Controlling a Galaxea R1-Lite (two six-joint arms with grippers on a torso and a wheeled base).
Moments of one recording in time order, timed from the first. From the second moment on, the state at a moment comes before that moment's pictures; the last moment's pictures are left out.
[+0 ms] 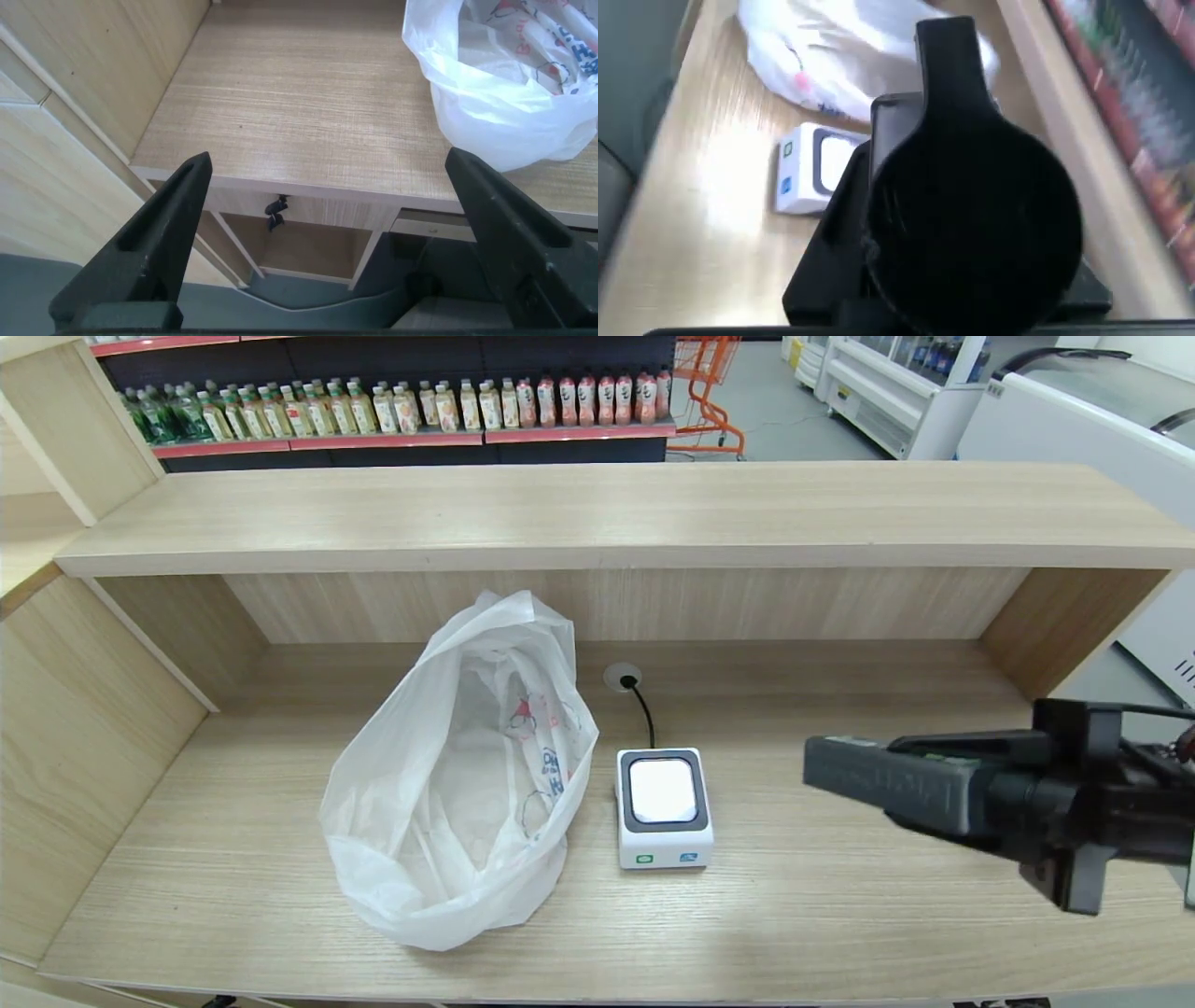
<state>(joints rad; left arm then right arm) 0.00 0.00 0.00 0.05 0.13 0.01 0.14 1.33 -0.58 -0.53 1.06 -1.29</state>
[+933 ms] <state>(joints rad) 0.00 0.00 0.00 0.05 0.13 0.01 0.47 1.65 -0.81 -0.49 0.28 0.61</state>
